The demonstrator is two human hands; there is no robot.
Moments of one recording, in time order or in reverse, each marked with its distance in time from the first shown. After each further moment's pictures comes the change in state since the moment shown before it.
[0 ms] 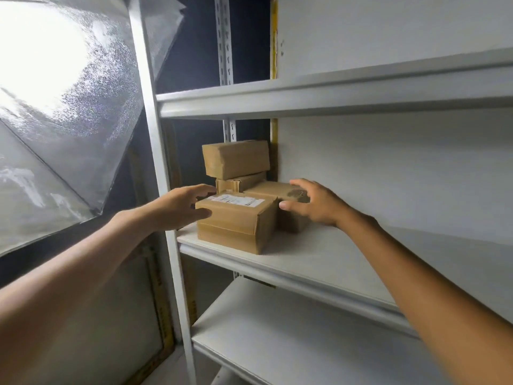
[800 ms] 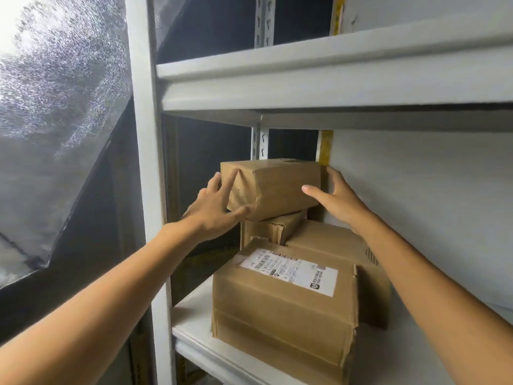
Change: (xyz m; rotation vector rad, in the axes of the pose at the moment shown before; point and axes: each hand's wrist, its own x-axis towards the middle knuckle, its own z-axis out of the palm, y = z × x) left_hand 0.239 -0.144 0.048 -0.116 0.300 -0.010; right_hand 0.270 0.030 0.080 0.217 0.246 0.117
